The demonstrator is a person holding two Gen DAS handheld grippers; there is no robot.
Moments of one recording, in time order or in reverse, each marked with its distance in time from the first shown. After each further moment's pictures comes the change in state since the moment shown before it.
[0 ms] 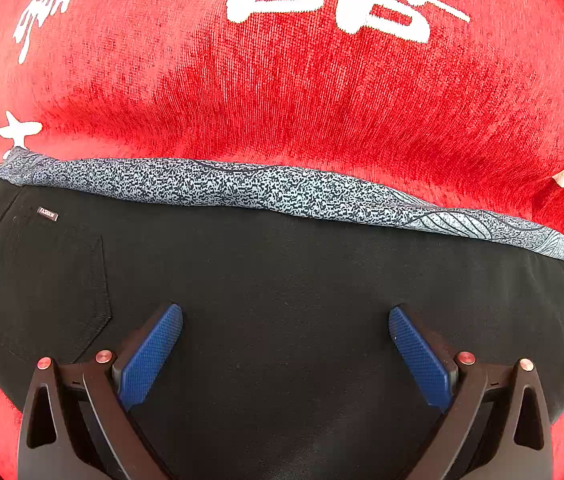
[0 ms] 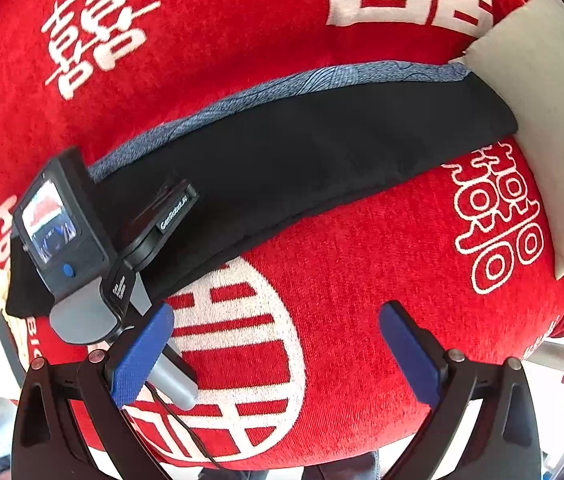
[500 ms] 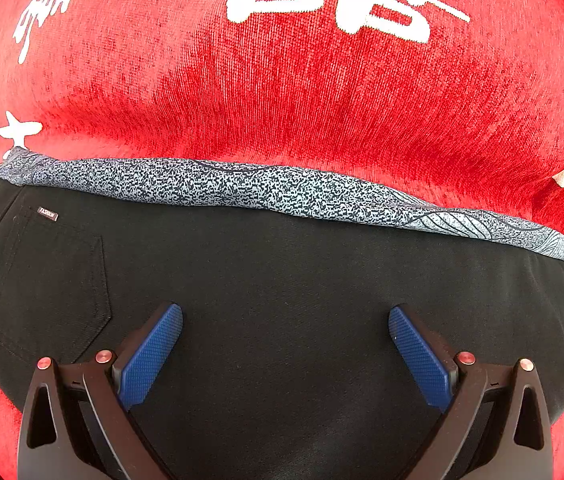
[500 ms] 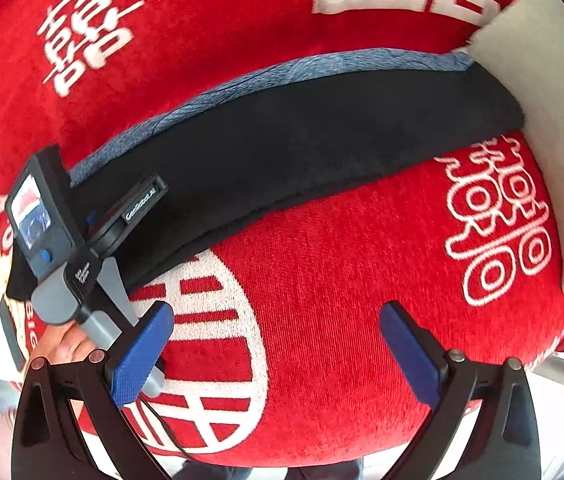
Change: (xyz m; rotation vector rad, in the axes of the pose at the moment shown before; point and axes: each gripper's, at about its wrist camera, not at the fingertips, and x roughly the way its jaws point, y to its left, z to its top) left arm 0.000 0.000 0.000 0.000 0.000 0.000; right arm 0.015 -0.032 0.000 -0.075 0.029 0.067
